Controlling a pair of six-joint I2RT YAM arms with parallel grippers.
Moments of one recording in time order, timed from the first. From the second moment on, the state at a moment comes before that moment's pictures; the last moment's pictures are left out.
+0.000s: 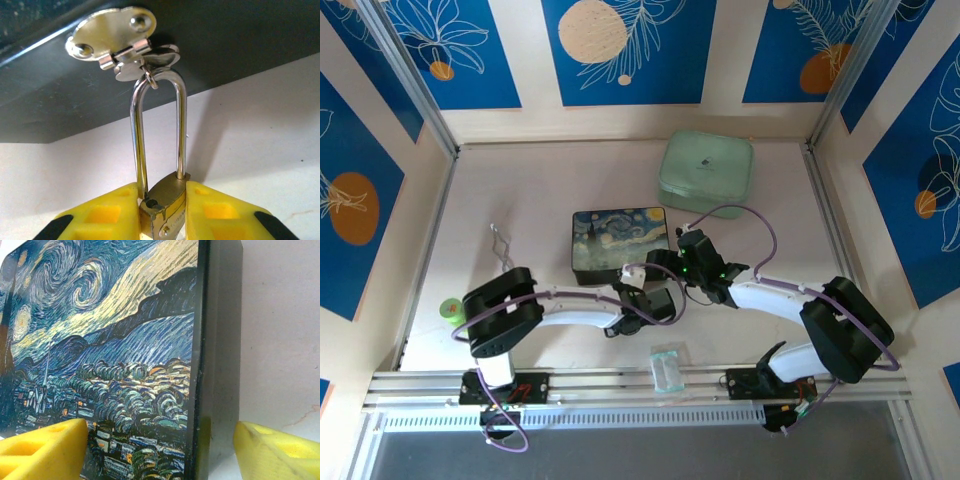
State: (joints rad) left arm -1.22 1.81 1.05 -0.74 -0.71 -0.91; right arm 0.68 1.38 0.59 0.08 -0.02 0.75
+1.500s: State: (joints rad) left arm -1.30 1.94 1.19 -0.93 -0.78 -1.00; right arm 0.68 1.38 0.58 0.10 -0.02 0.78
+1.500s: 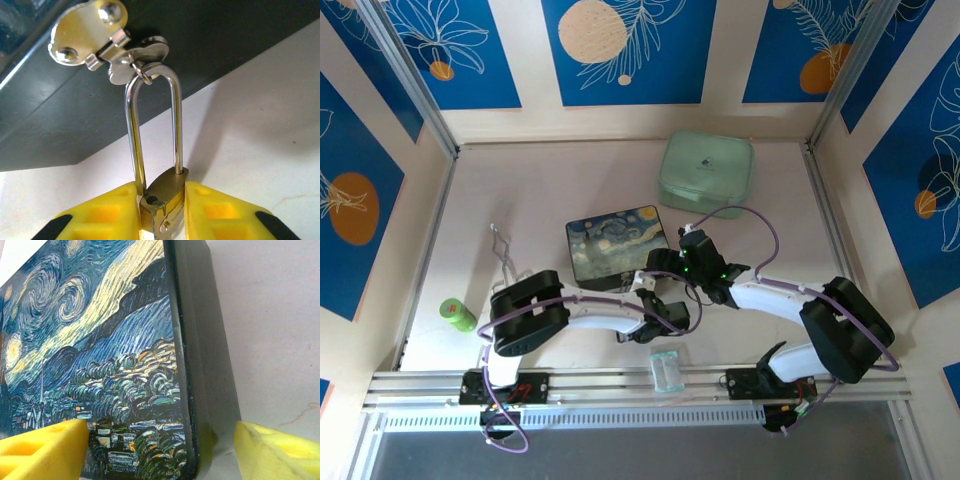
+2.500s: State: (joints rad) left arm -1.31 1.73 1.06 -0.84 -0.70 -0.99; right arm 0.68 1.39 0.58 0.11 -0.02 0.79
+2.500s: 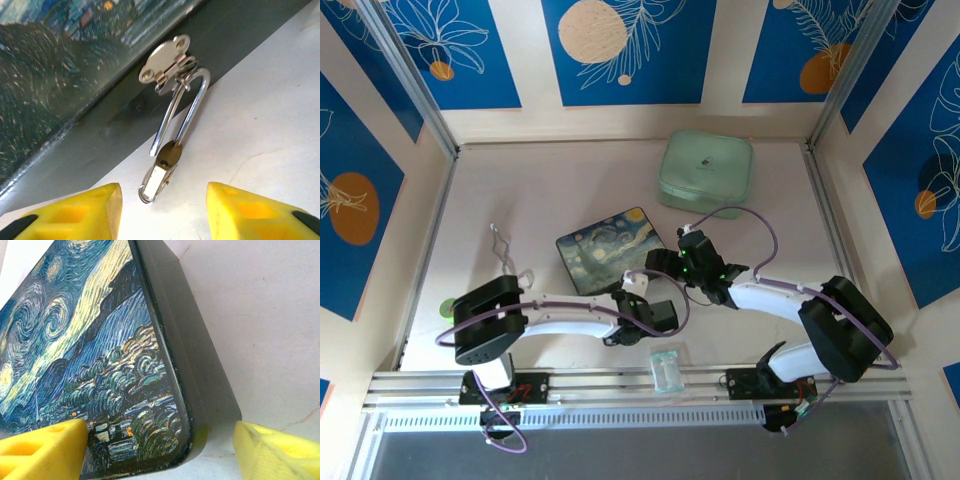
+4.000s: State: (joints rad) left arm -1.15 1.37 0.91 -0.63 -0.58 -0.80; right arm 0.64 1.23 0.47 0.06 -0.05 0.73
